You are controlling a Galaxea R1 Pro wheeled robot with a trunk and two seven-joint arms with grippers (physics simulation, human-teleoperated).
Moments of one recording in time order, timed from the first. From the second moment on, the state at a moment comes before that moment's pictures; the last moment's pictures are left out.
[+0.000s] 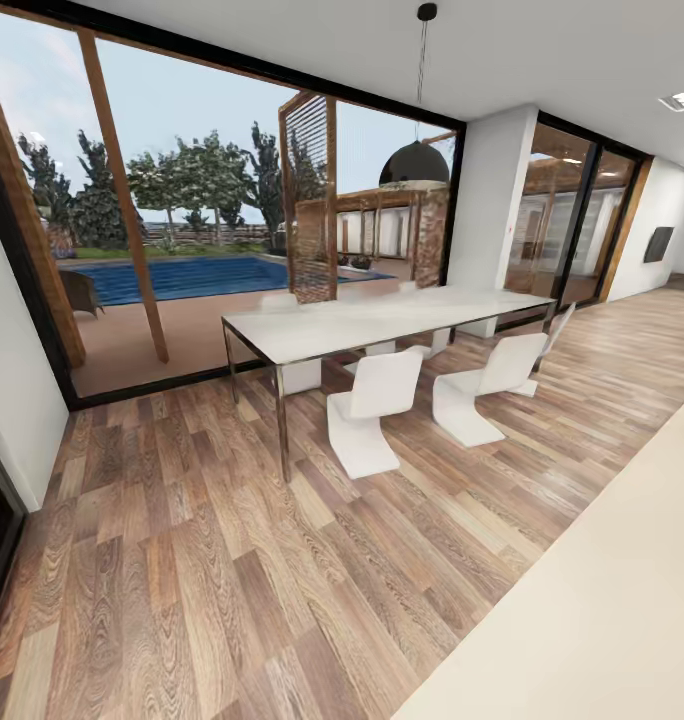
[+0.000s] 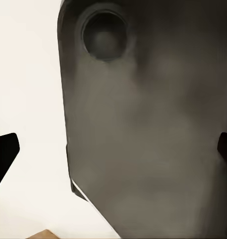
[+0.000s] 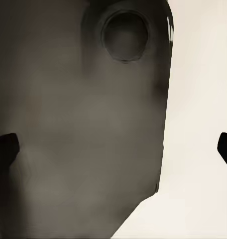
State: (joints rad) left arm 0.00 0.00 0.00 0.00 0.00 0.00 0.00; right arm 0.00 0.00 0.00 0.00 0.00 0.00 0.00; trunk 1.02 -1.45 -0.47
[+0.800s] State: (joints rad) left arm 0.00 0.00 -0.01 -0.01 -0.01 0.00 0.00; right arm -0.02 0.04 -0.01 -0.10 0.00 0.00 0.00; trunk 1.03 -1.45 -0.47
